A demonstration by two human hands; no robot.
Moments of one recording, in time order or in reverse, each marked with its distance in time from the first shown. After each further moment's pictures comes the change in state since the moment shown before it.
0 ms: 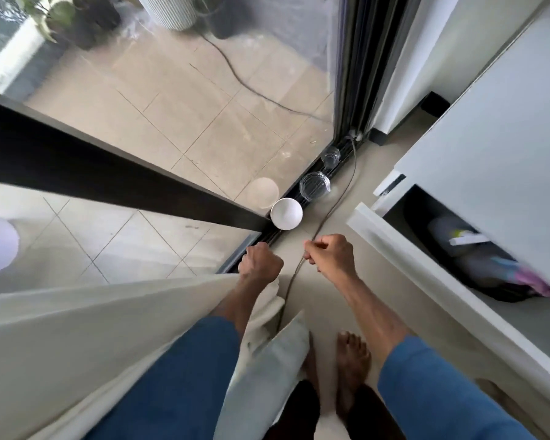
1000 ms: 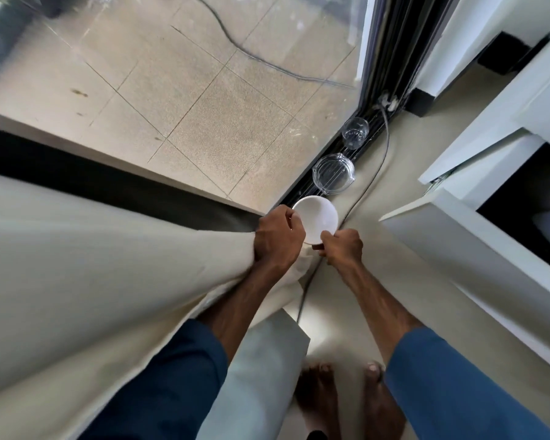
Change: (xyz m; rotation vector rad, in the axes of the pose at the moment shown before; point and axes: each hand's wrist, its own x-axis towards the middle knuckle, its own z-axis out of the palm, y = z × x) left_hand 0.133 0.019 0.065 -0.385 0.340 0.259; right_hand 0.148 0.068 0.087 0.112 0.121 0.242
